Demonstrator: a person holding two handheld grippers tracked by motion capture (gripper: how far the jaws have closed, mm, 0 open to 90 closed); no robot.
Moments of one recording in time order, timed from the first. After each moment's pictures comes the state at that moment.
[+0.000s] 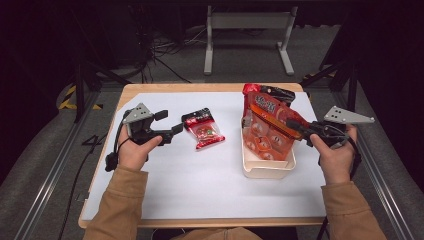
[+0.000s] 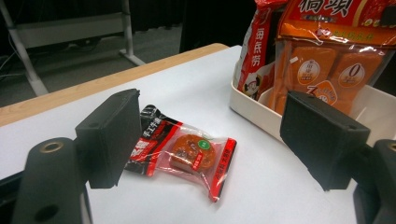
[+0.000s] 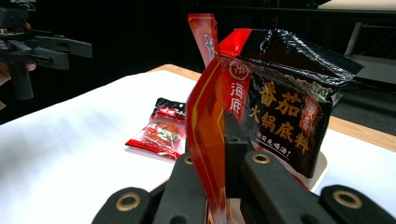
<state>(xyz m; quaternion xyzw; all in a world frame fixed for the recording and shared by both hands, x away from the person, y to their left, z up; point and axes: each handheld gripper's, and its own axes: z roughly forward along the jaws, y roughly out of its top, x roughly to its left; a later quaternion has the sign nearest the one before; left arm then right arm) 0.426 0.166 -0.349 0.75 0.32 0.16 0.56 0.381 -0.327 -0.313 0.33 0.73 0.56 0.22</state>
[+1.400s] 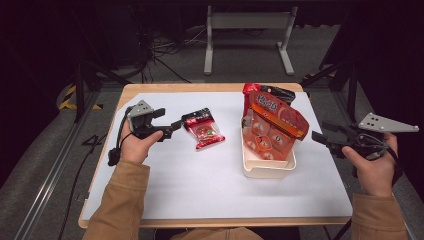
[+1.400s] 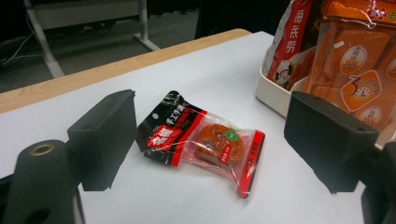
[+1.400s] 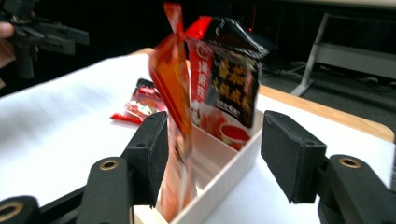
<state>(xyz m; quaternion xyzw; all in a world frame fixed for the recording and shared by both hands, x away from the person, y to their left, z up) 0.448 0.169 -0.358 0.75 0.35 0.16 0.53 0.343 -0.384 -0.293 0.35 0.75 0.51 0.24</state>
